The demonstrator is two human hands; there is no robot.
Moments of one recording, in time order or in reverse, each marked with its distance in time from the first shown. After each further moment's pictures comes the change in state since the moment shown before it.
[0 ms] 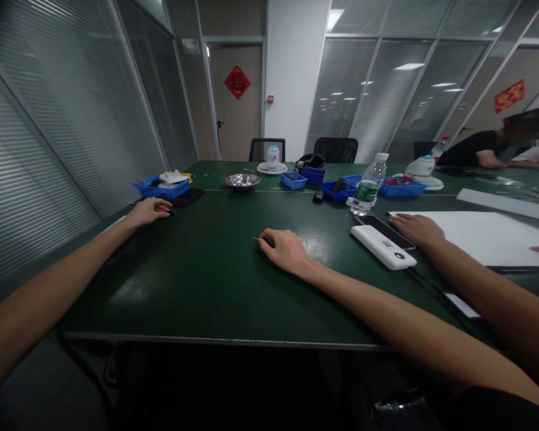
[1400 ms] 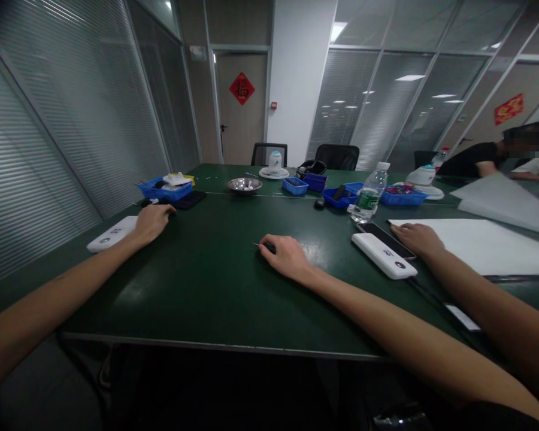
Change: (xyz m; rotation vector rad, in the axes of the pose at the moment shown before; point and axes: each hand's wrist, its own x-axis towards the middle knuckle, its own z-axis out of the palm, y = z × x) left_hand -0.041 0.031 0.023 0.452 0.269 0.184; right_hand 0.001 0.003 0.001 0.008 -0.006 -0.041
